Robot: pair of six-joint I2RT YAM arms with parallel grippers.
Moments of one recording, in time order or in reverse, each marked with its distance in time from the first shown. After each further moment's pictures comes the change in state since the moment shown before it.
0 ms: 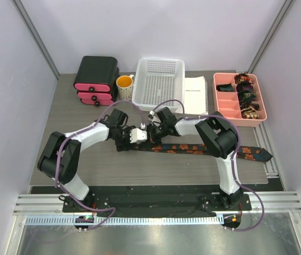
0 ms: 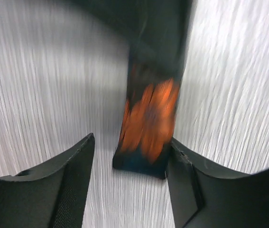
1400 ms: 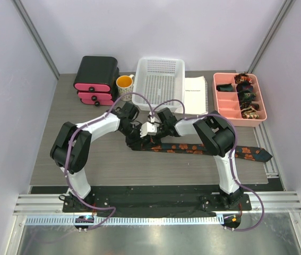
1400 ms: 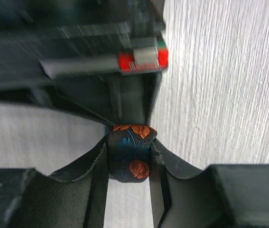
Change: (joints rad) left arm -0.058 0.177 0.272 -0.225 0.186 -0.119; right arm -0.013 0.044 0.000 0.069 -0.053 -0.009
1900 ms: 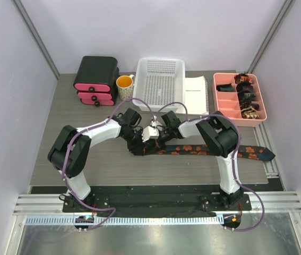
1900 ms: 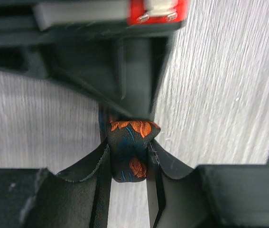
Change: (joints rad) left arm -0.042 -0.060 -0.126 0.101 -0.028 -0.150; right arm -0.022 -0.034 -0.077 -0.040 -0.084 -0.093
